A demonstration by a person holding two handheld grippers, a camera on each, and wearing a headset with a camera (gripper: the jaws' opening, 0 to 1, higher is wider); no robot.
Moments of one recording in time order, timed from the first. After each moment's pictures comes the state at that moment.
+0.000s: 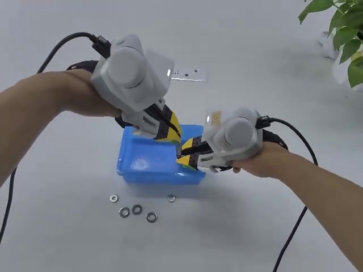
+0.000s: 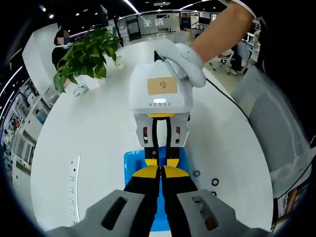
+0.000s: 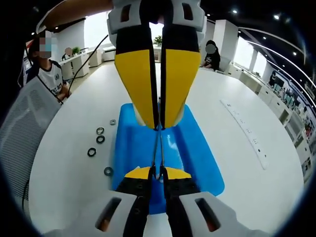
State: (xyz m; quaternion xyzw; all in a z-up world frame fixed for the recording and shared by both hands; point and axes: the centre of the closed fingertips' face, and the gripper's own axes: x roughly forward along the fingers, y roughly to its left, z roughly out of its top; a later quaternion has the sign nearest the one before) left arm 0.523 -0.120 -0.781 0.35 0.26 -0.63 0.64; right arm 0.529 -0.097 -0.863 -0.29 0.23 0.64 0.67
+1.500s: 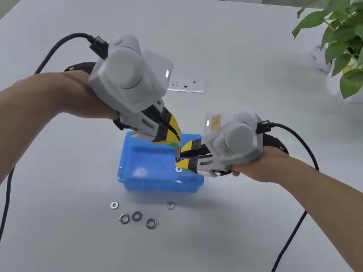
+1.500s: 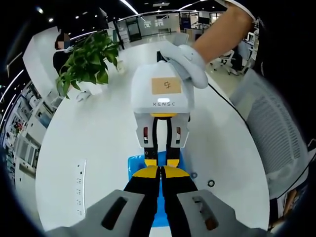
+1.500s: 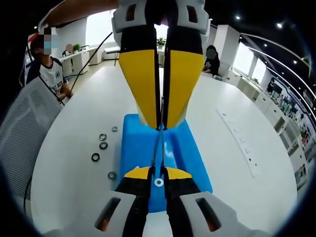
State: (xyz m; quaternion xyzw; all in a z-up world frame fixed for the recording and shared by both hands) left arm 0.515 -0.121 -0.749 0.35 0.25 -0.63 0.65; right arm 0.524 -0.097 -0.831 -0.30 0.21 0.63 0.68
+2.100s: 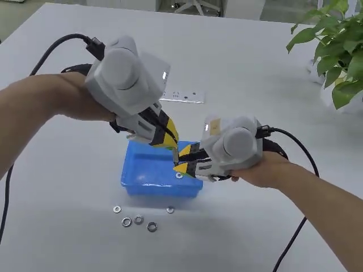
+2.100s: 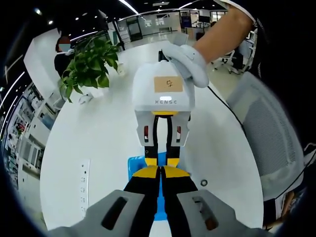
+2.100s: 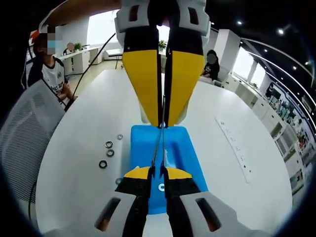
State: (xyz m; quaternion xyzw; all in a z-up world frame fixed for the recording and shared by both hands) left arm 0.497 -0.116 -0.726 0.36 0.25 -0.62 0.65; right arm 0.508 -0.093 -0.807 -0.31 0.19 0.63 0.68
